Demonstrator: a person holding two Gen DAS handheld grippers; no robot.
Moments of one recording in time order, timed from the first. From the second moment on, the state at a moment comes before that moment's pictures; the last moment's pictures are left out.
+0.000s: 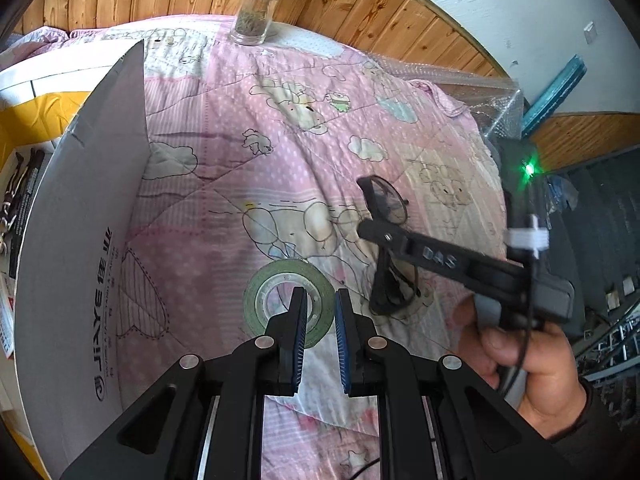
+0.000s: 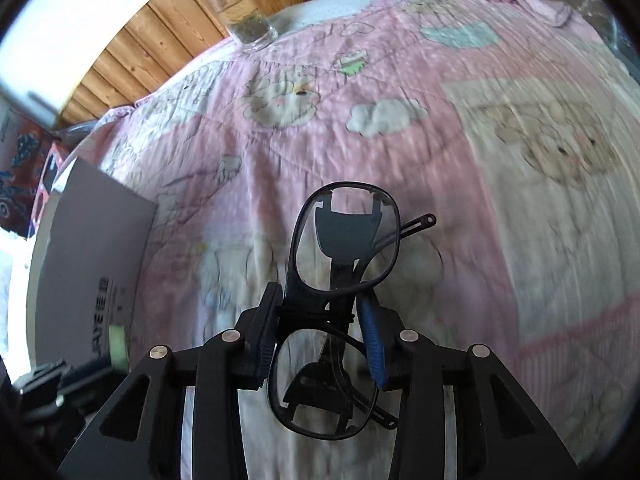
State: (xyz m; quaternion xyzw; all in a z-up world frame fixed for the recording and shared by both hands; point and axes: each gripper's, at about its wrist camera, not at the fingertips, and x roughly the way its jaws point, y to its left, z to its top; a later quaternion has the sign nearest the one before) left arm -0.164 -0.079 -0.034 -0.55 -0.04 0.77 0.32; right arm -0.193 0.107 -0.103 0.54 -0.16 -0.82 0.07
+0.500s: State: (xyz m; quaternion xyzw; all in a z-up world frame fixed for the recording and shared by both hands) left arm -0.111 -0.094 -0.021 -0.54 -0.02 0.77 0.33; right arm -0.117 0.090 -0.087 0.54 -0.15 -0.82 0.08
